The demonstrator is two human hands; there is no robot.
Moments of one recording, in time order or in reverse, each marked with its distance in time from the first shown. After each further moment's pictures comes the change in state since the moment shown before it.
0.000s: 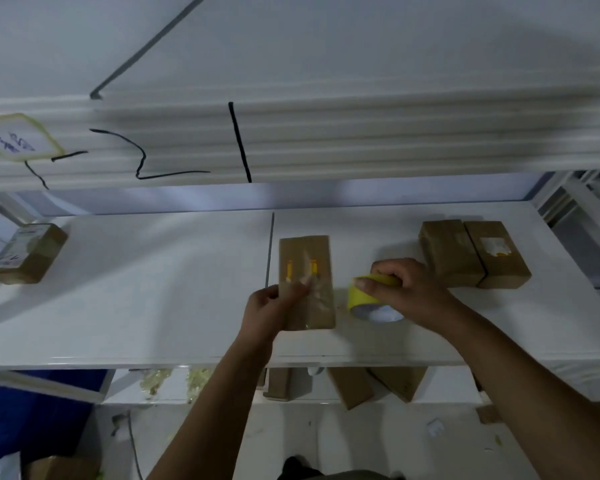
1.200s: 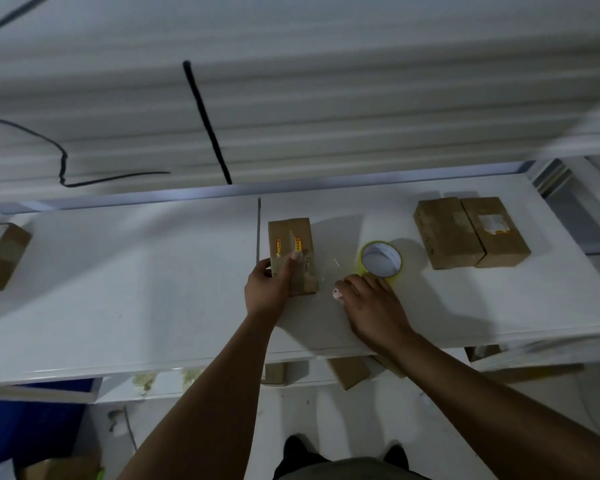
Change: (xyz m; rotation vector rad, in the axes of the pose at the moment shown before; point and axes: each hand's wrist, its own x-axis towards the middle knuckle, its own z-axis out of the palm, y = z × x) left_hand 0.105 -0.054 0.006 0.292 0.279 0.126; right_hand 0.002 0.071 0.113 -0.757 0.191 -0.200
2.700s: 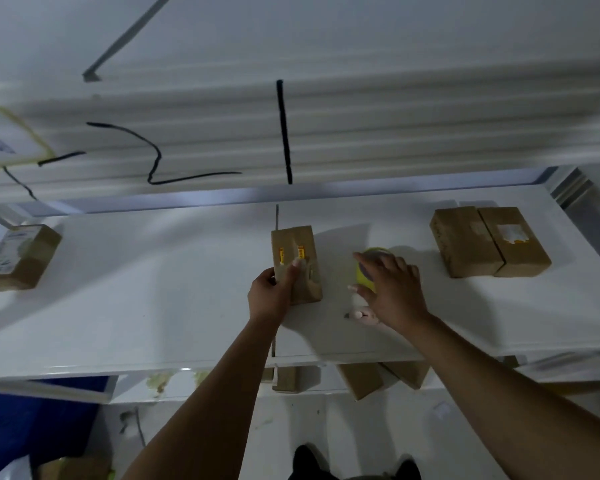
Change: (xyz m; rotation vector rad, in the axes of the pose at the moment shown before) left_hand 0.004 -0.002 -0.031 0.002 -0.020 -0.017; right_hand 0.037 0.005 -0.021 0.095 -0.118 0.282
